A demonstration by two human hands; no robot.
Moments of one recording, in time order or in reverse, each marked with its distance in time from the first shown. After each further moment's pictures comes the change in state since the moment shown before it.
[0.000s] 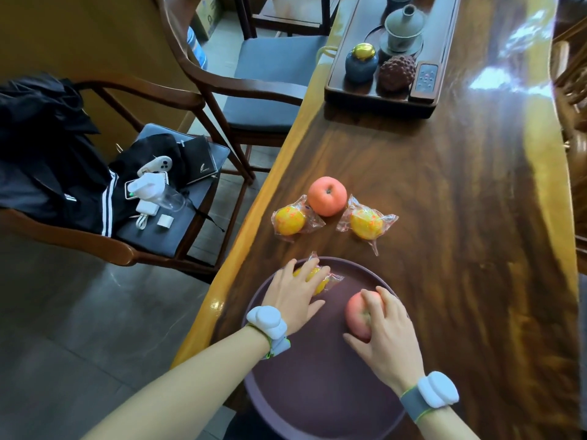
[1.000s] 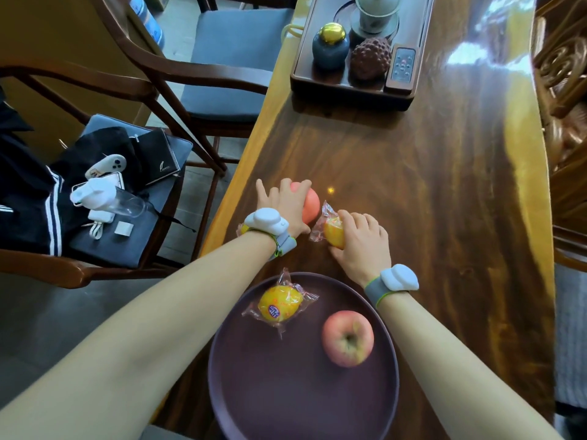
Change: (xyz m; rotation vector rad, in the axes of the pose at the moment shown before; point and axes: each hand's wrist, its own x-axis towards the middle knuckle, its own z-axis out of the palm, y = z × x) left_hand 0.195 -0.020 -0.063 0.129 -0.078 -0.228; right_hand 0.188 0.010 -0.029 -0.179 0.035 0.064
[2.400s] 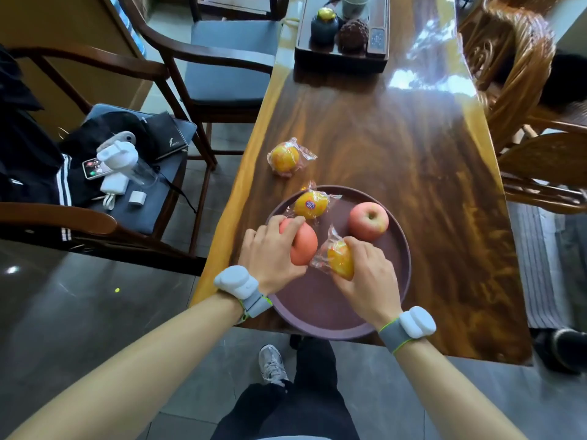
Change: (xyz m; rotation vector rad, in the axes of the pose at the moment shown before) left_hand -0.318 -0.078 0.062 -0.247 0.257 0.214; right_hand -0.295 -0.115 0.024 0.112 0.285 0.035
